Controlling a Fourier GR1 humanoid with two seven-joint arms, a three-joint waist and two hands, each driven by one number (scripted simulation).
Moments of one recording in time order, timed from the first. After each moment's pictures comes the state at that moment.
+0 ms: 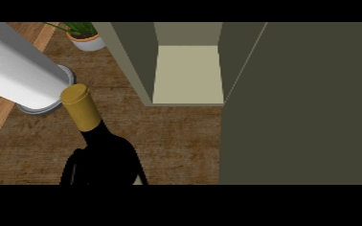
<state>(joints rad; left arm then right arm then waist) 0.25 0.16 -0.31 -1.68 0.49 0.01 -0.46 0.10 -0.05 -0.04 -2.34 -0.22 0.27 0.36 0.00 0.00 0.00</state>
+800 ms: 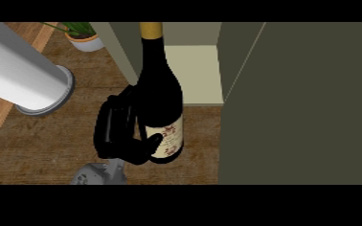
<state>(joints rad) -0.15 0.02 -0.32 -1.62 0.37 0.30 -0.24 0.07 -0.04 -0.04 -2.28 -0.20 0.27 0.33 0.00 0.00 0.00</state>
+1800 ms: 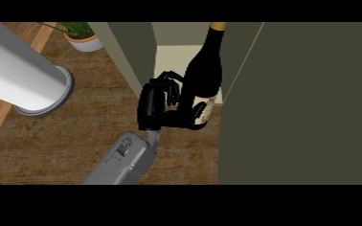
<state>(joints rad) -0.45 0.00 -0.44 -1.17 0.44 0.52 -0.38 0.09 -0.05 -0.07 -2.28 -0.22 0.29 0.31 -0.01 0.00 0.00</state>
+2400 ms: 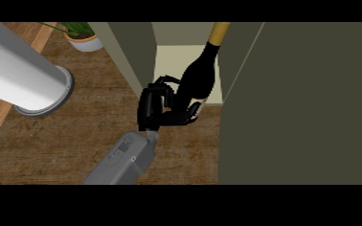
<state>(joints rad) -0.47 0.00 -0.44 -0.98 0.54 0.49 -0.51 0.09 -0.06 -0.08 -2.30 -0.24 0.29 0.34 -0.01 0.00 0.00</state>
